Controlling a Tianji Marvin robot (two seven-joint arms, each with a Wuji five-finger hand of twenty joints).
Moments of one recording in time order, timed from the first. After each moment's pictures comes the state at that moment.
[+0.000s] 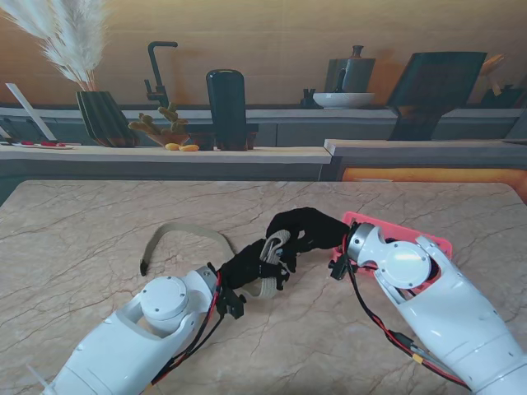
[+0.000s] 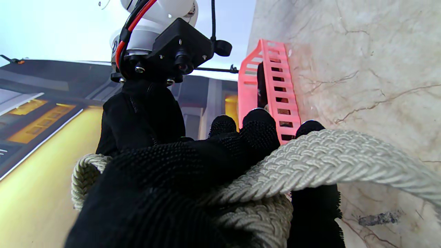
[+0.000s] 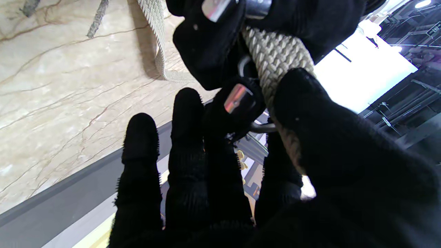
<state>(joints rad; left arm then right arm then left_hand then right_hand) 1.33 -1.20 -0.91 -1.42 -0.46 -0.05 -0.32 -1.26 -1.05 1.08 -1.45 -0.13 -0.33 0.41 1.12 -0.52 0.99 -0.06 0.34 0.03 0.94 1.01 0.77 0.11 0.65 1.02 0.91 0.16 0.90 1.18 0.46 0.32 1.16 0.70 0.72 -0.68 0.81 -0.18 0.69 -0.31 0.86 0.39 0.89 0.09 0.41 0.42 0.82 0.04 0.61 0.70 0.47 0.19 0.81 0.76</state>
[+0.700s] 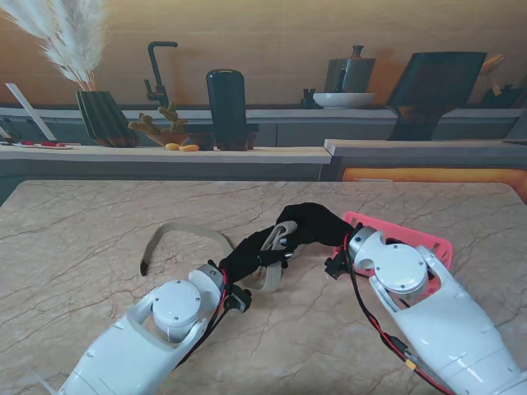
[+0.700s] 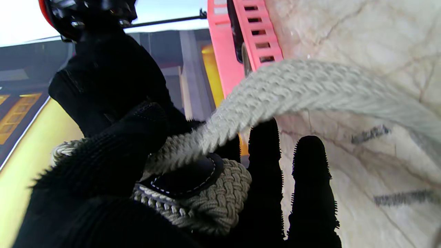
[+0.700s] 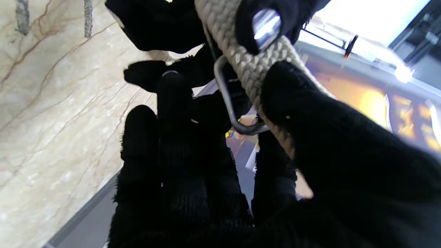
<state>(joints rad) 1.35 -1.24 -0.92 -1.45 -0.20 -0.01 -0.07 -1.34 -1.09 1.15 -1.52 -0.02 -0.08 0.31 0.76 -0.47 0.62 -0.06 0.44 -0.12 0.73 0.61 0.61 0.16 0.43 0.59 0.67 0.23 0.56 0.77 0.25 0.32 0.90 0.59 0.75 -0.78 0.94 -0.16 0.80 -0.20 0.91 0.34 1.02 0.18 0.30 0.31 1.00 0.13 0.63 0.71 0.57 0.18 0.99 0.77</state>
